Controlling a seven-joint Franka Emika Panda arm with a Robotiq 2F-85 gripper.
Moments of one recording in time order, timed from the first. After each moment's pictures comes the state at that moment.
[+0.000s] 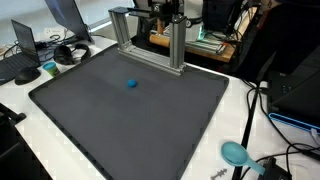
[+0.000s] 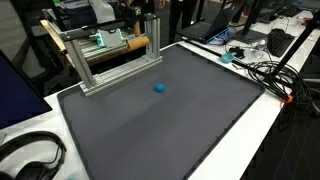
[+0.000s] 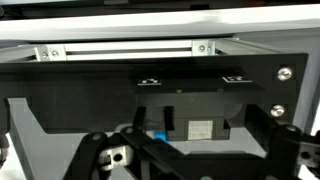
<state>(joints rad) -0.03 -0.59 0.02 -2.62 -0.01 2.04 0.05</state>
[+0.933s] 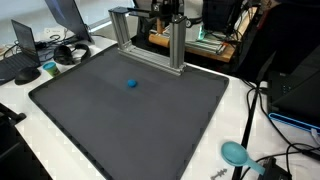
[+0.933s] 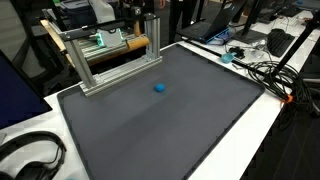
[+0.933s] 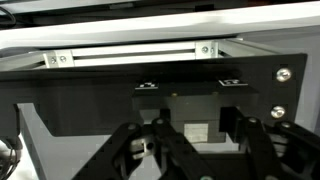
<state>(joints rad) -0.03 -0.60 0.05 -2.62 -0.04 2.03 0.11</state>
